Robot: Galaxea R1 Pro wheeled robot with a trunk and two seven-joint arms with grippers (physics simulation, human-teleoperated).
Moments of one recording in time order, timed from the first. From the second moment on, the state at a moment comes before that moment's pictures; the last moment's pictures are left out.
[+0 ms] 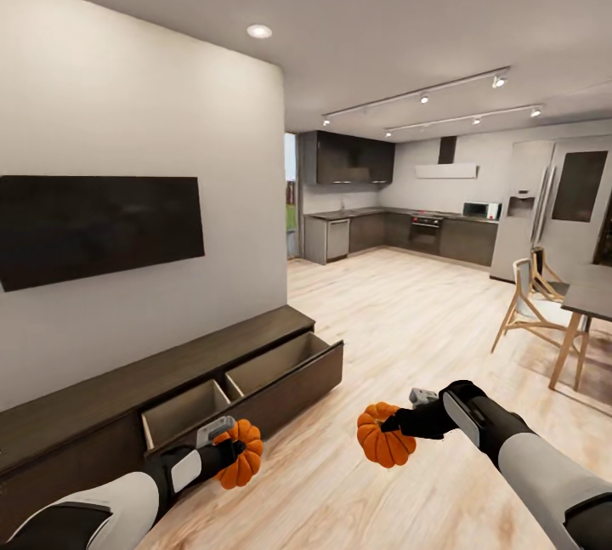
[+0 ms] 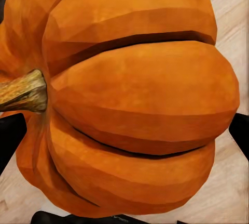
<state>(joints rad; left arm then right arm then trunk) -0.76 -0.01 -0.09 0.00 0.52 0.17 -0.09 -0.79 -0.21 0.39 -0.42 -0.44 0.80 0.40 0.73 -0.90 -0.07</state>
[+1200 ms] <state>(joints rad) -0.76 -0.01 -0.09 0.00 0.52 0.17 -0.09 -0.79 -0.21 0.39 -0.42 -0.44 0.80 0.40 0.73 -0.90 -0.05</state>
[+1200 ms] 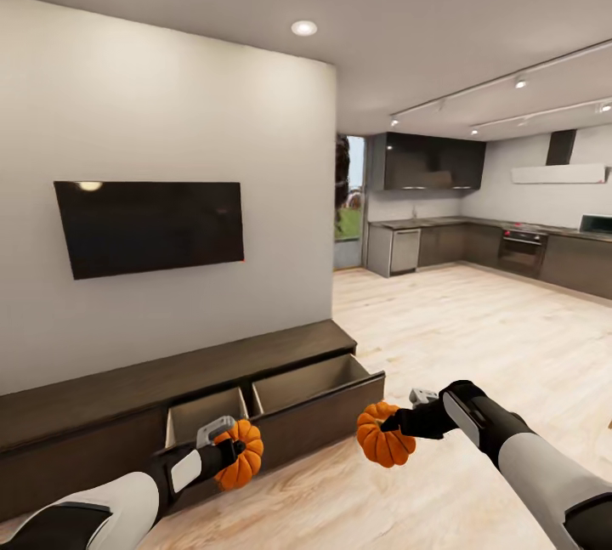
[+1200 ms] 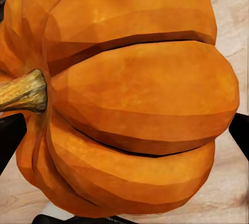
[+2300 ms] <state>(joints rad) -0.76 -0.01 -0.09 0.00 0.52 0.17 -0.09 -0.79 -0.21 0.39 -0.42 -0.44 0.80 0.40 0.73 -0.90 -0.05</state>
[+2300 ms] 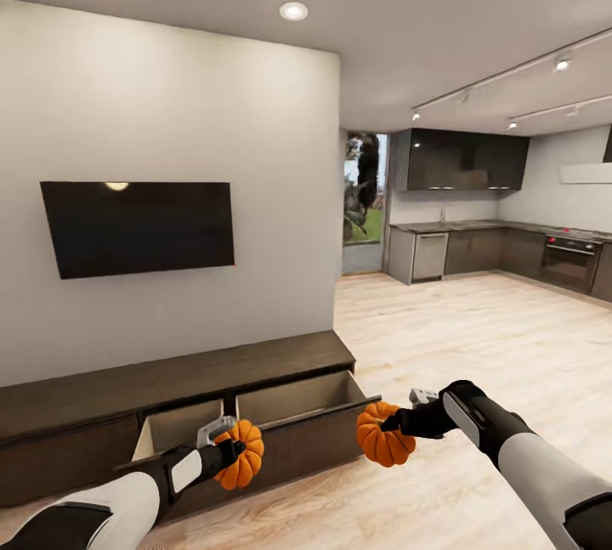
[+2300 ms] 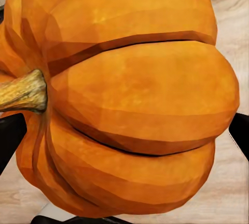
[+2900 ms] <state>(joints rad) -0.76 -0.01 -0.09 0.00 0.52 0.17 -0.09 -0.79 -0.21 0.39 -0.42 -0.44 0.80 0.40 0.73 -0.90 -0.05</state>
